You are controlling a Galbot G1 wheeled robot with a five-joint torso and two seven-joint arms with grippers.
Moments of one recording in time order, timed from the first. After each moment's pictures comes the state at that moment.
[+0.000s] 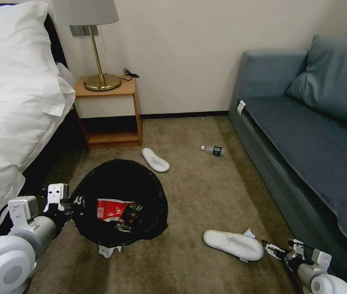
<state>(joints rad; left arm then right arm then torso) 1.60 -0.93 -0.83 -2.39 -1.06 0.74 -0.41 -1.45 1.22 0.82 1.45 0.68 -0.52 -0.20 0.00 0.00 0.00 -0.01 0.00</state>
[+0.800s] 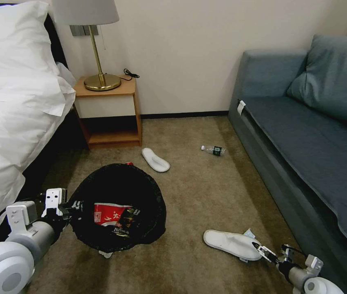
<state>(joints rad) 1.64 -0.94 -0.84 -2.41 -1.03 0.74 -0.41 -1.41 1.27 0.81 1.34 0.81 -0.54 -0.27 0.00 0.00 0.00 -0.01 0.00</state>
